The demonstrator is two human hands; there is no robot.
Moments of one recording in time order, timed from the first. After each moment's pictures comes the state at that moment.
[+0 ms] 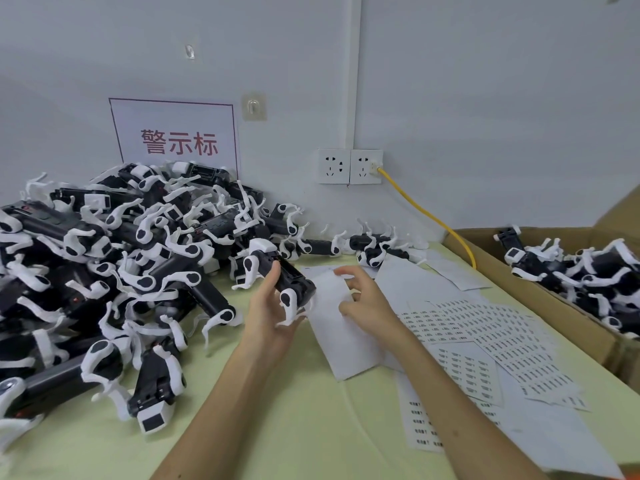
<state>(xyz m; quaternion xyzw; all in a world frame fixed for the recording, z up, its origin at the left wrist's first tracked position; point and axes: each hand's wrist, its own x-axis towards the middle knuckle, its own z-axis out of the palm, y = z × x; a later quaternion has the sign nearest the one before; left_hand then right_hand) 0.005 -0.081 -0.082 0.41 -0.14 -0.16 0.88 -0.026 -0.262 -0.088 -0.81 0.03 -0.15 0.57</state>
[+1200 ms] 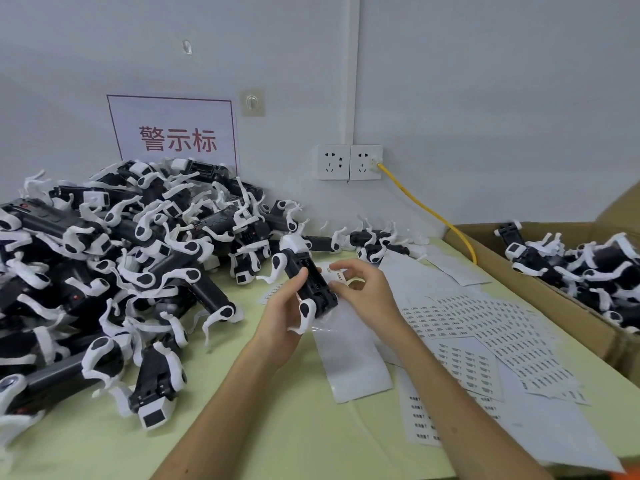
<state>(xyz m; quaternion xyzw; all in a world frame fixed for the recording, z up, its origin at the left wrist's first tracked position) -0.016 -0.089 -0.073 0.48 -0.19 -0.22 0.83 -0.024 -0.259 -0.085 -0.79 -0.02 -0.28 0.55</state>
